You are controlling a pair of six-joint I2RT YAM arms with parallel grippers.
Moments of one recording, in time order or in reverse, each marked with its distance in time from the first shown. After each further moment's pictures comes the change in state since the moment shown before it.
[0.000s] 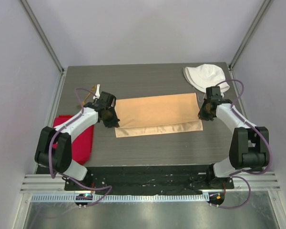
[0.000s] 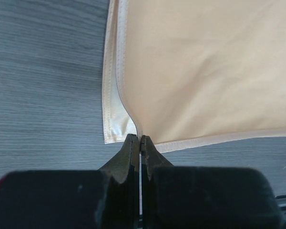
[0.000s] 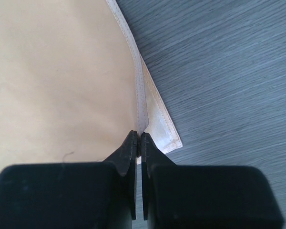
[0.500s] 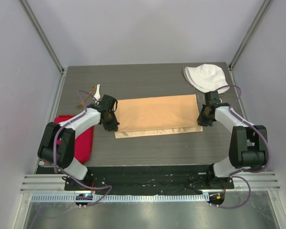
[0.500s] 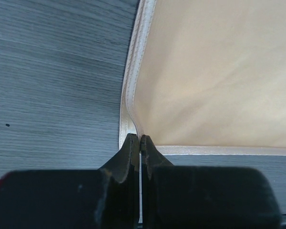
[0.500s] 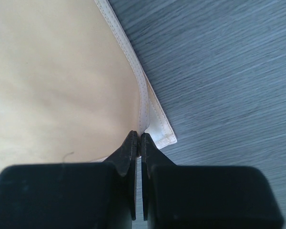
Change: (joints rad) left arm -0.001 0.053 -0.043 0.004 -0.053 -0.014; right arm 0.000 0.009 -0.070 0.001 -0.021 0.003
